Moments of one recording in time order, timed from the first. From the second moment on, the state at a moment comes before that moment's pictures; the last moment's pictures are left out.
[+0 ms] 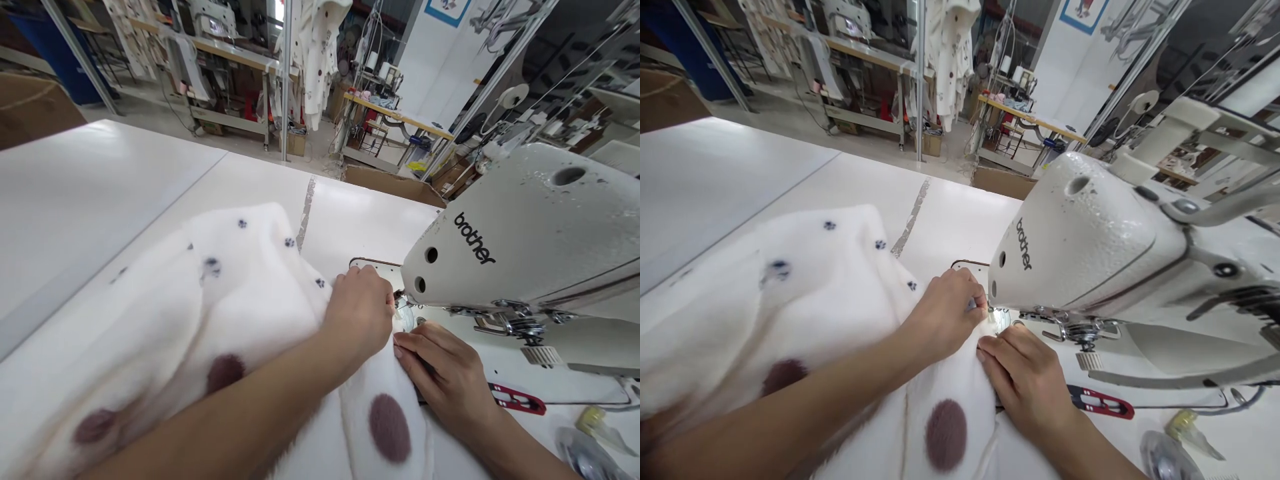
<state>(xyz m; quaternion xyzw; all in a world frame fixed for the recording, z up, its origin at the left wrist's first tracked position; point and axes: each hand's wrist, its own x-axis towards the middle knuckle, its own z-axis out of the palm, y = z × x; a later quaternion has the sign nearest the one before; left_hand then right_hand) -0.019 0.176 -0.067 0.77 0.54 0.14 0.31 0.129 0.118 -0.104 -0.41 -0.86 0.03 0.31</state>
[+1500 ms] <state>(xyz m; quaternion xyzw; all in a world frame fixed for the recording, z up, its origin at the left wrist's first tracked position) -0.020 0.173 -0.069 0.79 0.53 0.14 0.29 0.127 0.118 -0.101 -0.41 -0.86 0.02 0.31</state>
